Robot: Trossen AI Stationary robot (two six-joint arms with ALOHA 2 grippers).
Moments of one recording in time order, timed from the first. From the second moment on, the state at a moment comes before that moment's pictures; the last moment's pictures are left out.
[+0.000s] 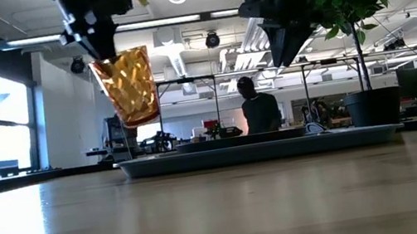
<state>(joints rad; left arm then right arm) -0.01 1.41 1.22 -1.07 -0.46 -0.62 -0.09 1.57 1.32 -1.01 0.39 0.80</state>
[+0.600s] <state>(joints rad) 0.56 1.41 1.33 -0.59 -0.29 0.10 -0.19 1.57 1.32 -1.01 0.38 0.93</state>
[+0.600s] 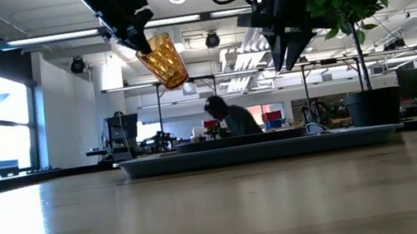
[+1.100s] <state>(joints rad) 0.83 1.43 1.35 -0.36 -0.09 0.21 -0.26 1.57 1.32 -0.96 0.37 0.97</state>
